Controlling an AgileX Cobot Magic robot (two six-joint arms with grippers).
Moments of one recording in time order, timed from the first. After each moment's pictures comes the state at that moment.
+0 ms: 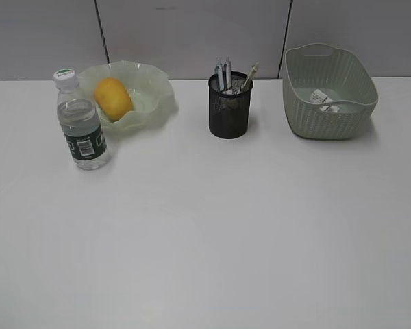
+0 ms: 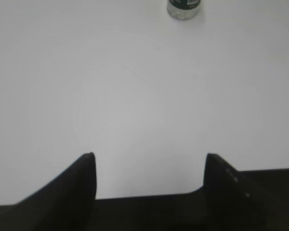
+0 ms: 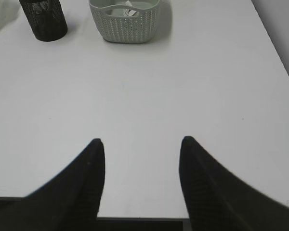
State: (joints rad) left arm -0.17 0.27 -0.57 0.02 1.14 -0.14; right arm 0.01 -0.01 -0.50 0.07 1.04 -0.04
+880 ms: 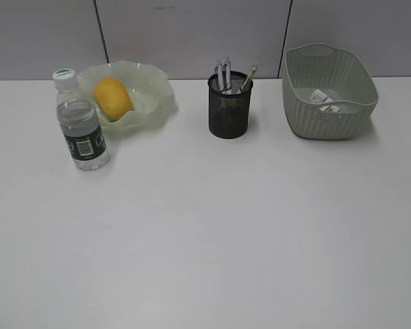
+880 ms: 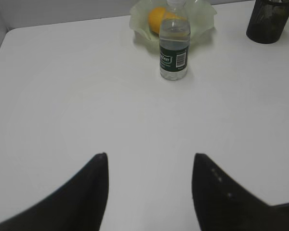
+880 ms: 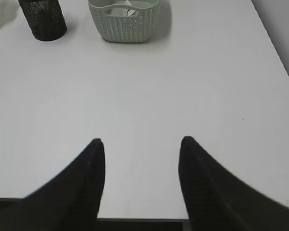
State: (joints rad) left arm -0.16 -0.01 -0.53 0.02 1.08 0.00; right arm 0.01 -0.01 -0.50 0.07 1.04 -0.04
